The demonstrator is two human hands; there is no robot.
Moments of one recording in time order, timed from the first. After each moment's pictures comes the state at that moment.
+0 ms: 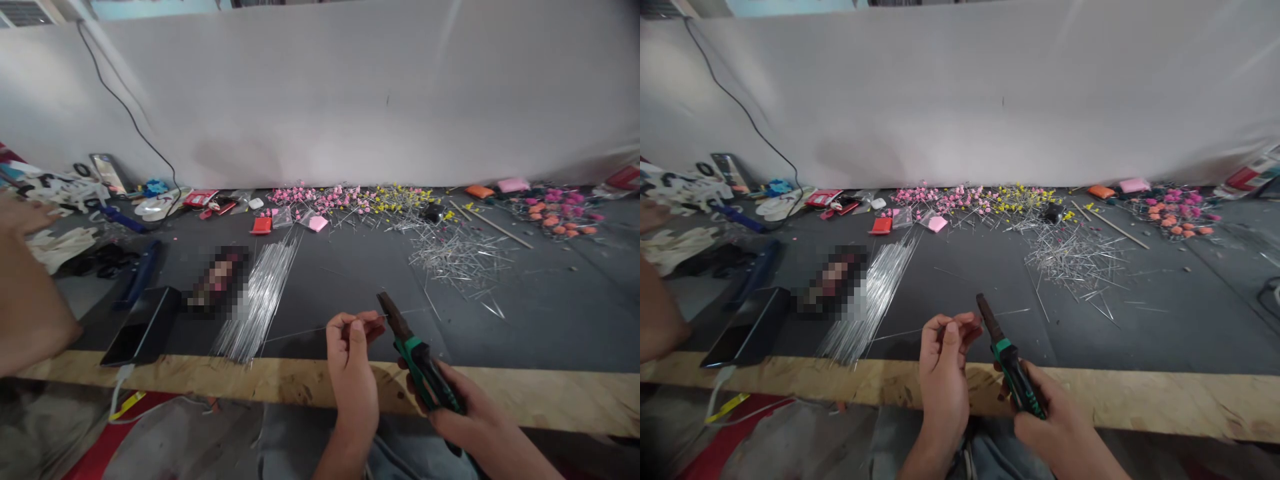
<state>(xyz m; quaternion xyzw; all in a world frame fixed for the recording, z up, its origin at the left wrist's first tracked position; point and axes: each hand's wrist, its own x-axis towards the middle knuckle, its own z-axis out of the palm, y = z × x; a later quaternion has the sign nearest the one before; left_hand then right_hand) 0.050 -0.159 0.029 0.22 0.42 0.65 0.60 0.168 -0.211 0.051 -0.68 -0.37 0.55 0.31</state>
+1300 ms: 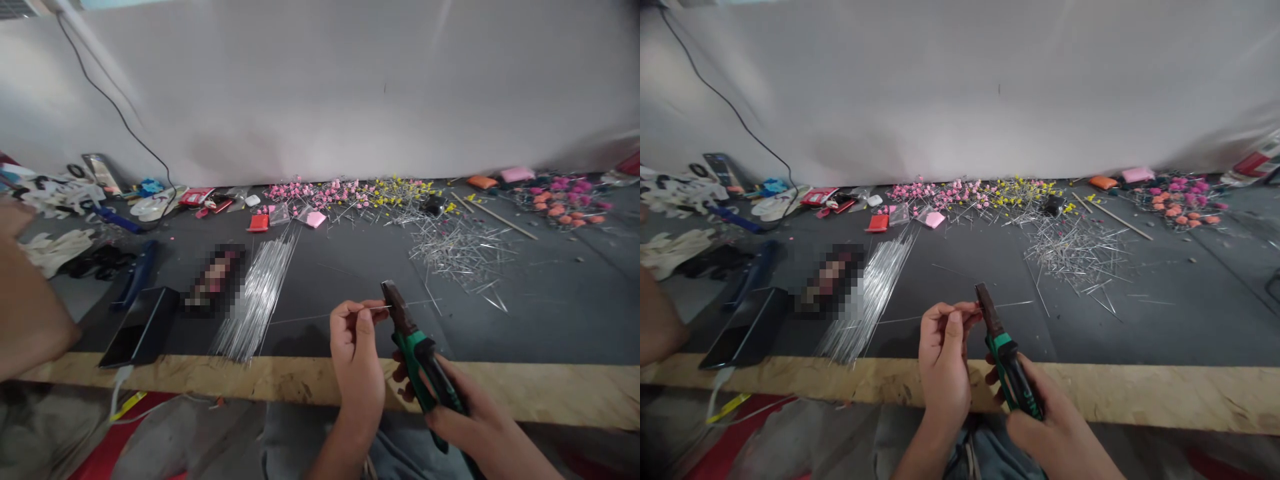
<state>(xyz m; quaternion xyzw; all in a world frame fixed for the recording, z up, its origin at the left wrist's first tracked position) 0.057 -0.150 0.040 0.29 0.42 0.65 0.57 0.161 -0.210 0.068 -0.67 -0.36 0.55 0.34</state>
